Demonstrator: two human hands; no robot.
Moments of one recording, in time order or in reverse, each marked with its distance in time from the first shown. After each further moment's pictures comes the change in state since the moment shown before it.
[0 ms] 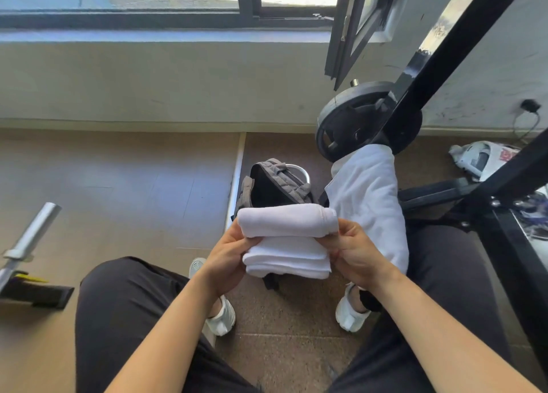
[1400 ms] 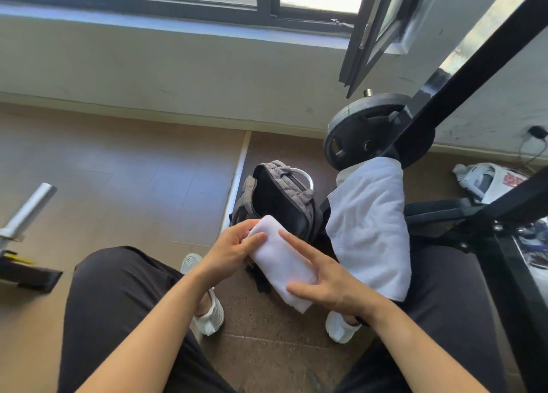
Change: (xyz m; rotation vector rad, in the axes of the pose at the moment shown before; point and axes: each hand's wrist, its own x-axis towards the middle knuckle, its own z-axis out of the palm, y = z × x) left_hand 0.018 -0.002 -0.013 0.555 0.023 0.129; right_hand -0.015 0.001 0.021 -0.953 -0.334 0.019
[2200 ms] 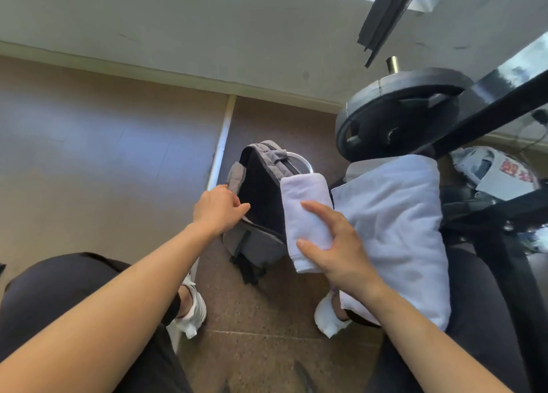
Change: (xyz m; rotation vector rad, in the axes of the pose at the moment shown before) left_hand 0.139 -0.039 -0.050 0.954 0.191 -0.322; right_hand 0.081 0.034 -0.027 -0.148 0.482 0.175
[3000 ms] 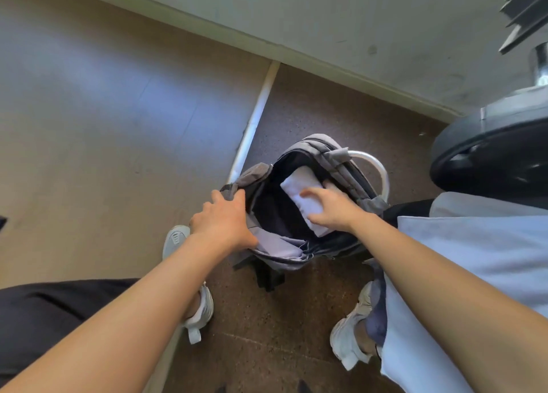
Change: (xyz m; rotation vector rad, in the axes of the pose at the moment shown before) left_hand 0.025 -0.044 -0.007 0.196 -0.349 -0.254; right_hand 0.228 0.093 0.104 -0.587 -0.566 0.039
